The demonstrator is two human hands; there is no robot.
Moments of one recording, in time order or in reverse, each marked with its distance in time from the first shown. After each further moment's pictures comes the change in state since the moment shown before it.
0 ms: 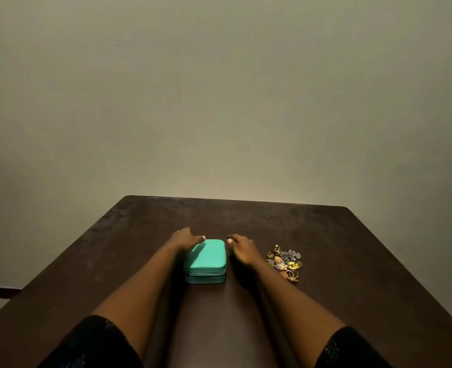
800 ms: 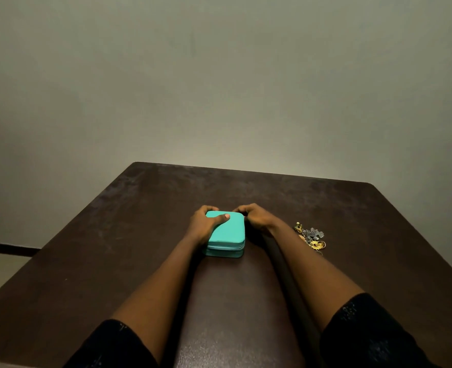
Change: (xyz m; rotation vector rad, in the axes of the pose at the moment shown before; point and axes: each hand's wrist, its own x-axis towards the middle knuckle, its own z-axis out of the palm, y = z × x) left_hand 0.008 -0.025 0.041 -0.713 0.082 0.024; right_hand 0.042 -0.004 0.005 0.265 -0.251 0.093
